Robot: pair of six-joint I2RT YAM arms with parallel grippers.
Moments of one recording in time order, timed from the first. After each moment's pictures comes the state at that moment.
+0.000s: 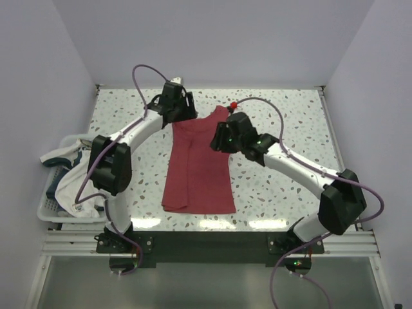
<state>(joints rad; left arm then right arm) -0.39 1.95 1.57 -0.33 -0.03 -0.49 0.75 1.50 1.17 -0.32 0.08 0.69</state>
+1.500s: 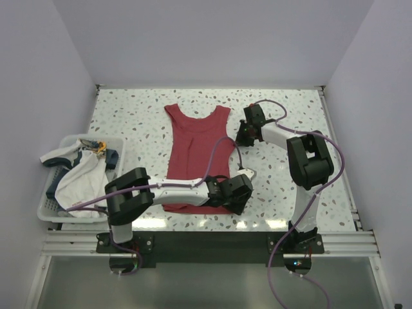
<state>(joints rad) -1.24 1.83 1.17 -0.32 -0.11 -0.67 0.33 1.99 1.31 -0.31 -0.09 0.61</state>
